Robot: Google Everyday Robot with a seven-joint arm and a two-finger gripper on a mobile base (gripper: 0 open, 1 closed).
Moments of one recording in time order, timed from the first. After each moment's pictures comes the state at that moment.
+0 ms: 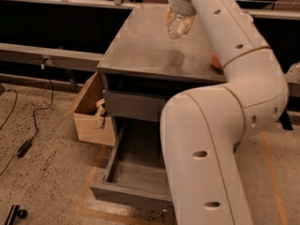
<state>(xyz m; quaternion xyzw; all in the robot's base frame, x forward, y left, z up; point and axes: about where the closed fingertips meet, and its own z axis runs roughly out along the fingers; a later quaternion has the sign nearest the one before) 0.823 -0.107 0.921 -0.94 0.22 -0.24 0.08</state>
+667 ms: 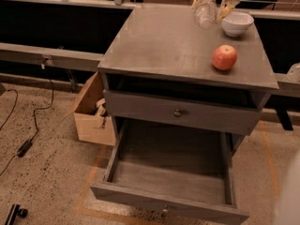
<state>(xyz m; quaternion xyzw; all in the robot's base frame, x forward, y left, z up) 0.700 -0.166 1.015 -0.93 0.16 -0.27 0.19</state>
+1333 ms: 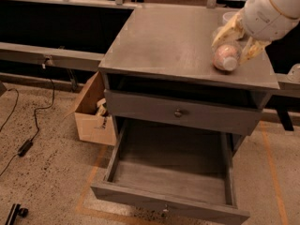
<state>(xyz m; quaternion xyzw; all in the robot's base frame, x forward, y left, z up) 0.570 -0.198 0.970 -0.94 0.20 -0.18 0.19</state>
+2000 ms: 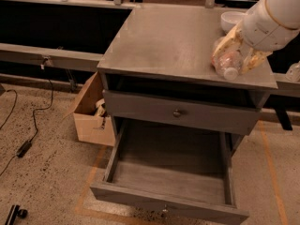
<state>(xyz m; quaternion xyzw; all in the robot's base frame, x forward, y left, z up) 0.552 -0.200 0.956 -0.95 0.22 -0.17 0.17</state>
